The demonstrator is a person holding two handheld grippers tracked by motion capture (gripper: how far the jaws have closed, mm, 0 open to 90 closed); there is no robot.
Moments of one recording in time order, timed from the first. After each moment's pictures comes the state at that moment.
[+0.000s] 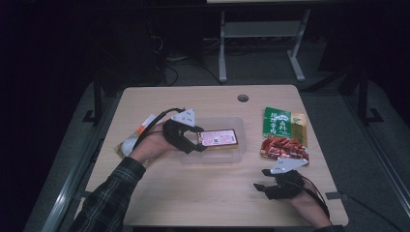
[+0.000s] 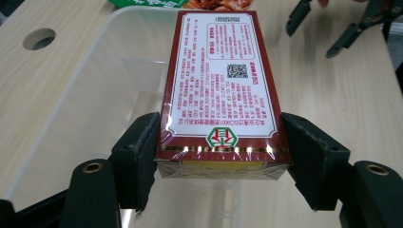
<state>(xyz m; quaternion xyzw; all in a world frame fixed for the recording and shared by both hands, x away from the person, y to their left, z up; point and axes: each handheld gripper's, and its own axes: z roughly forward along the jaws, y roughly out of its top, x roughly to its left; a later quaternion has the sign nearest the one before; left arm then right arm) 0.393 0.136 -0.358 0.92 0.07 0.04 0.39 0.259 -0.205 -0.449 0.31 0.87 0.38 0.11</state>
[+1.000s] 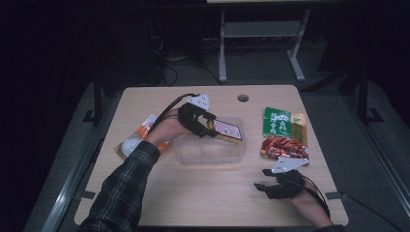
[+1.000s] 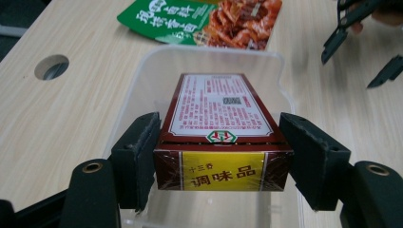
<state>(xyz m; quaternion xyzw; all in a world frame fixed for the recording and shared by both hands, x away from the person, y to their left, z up) 0.437 0.098 -0.354 0.91 0.06 0.03 0.40 0.260 -0.207 -0.449 0.32 0.86 0.38 0.10</state>
